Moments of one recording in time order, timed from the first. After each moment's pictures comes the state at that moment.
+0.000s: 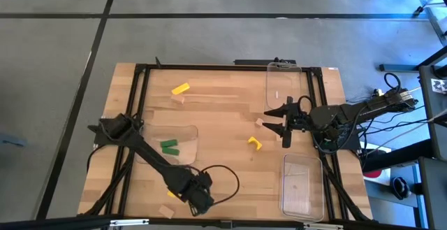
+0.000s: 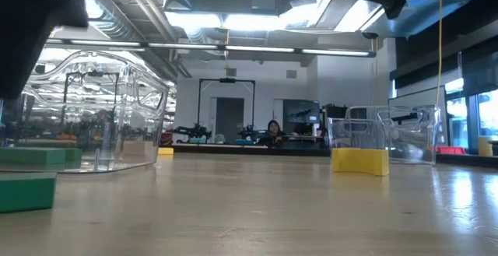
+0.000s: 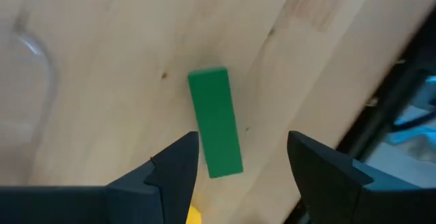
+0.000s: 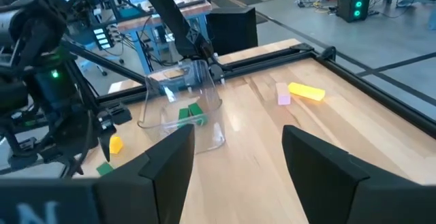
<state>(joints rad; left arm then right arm) -0.65 2.02 1.57 -0.90 -0.02 -1.16 0.30 0.84 0.64 -0.02 0.45 0.30</state>
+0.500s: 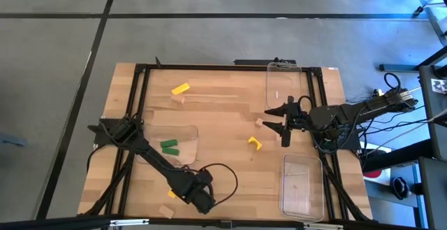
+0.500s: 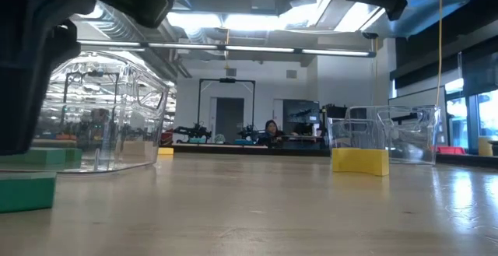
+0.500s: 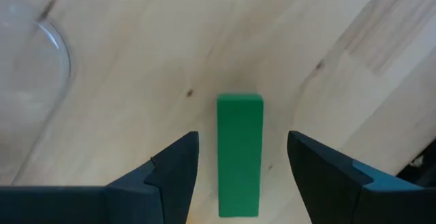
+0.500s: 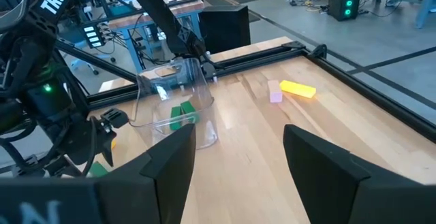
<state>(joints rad) -0.64 2.08 1.57 -0.91 -0.10 -1.31 0.30 0.84 0.64 -0.03 0.48 0.30</state>
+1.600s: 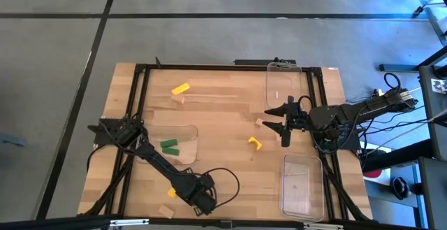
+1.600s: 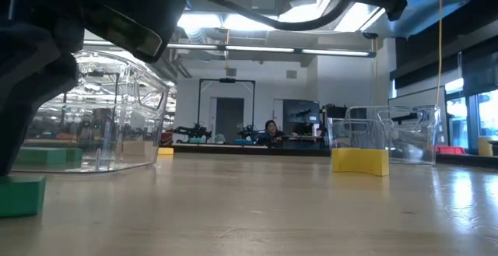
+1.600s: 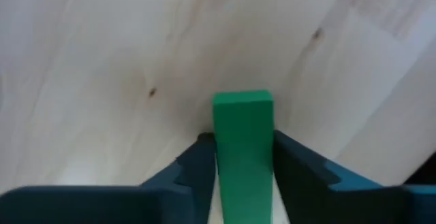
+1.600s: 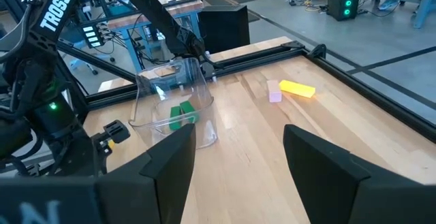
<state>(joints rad) -0.65 2.16 1.57 -0.90 0.01 -1.17 0.30 0.84 0.64 -0.03 0.48 0.30</state>
